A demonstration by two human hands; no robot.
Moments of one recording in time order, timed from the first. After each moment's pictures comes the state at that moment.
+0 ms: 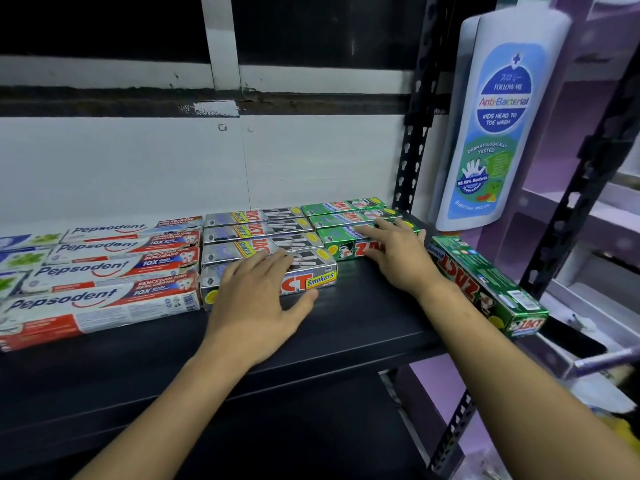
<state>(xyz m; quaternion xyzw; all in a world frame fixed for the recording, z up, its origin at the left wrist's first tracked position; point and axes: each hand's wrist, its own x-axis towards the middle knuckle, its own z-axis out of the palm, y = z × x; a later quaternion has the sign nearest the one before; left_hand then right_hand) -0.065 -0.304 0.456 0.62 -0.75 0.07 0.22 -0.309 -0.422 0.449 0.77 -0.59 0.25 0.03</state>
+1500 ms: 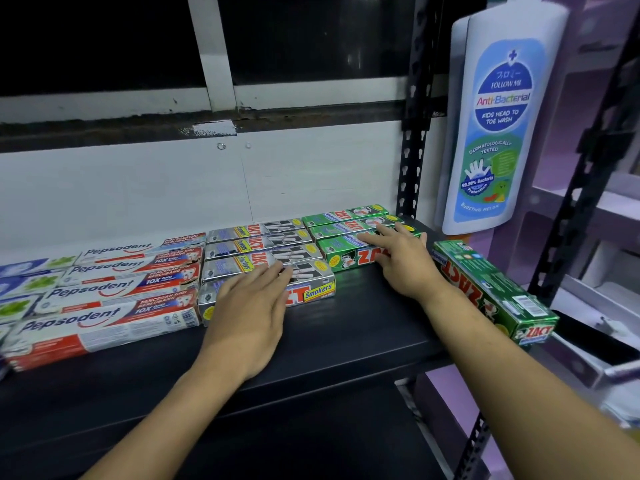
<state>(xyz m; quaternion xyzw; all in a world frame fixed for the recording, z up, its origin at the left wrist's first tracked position) -0.063 -0.308 0.452 0.60 -0.76 0.10 0.22 -0.318 -0.432 0.444 0.76 -0.58 0.30 -0.02</state>
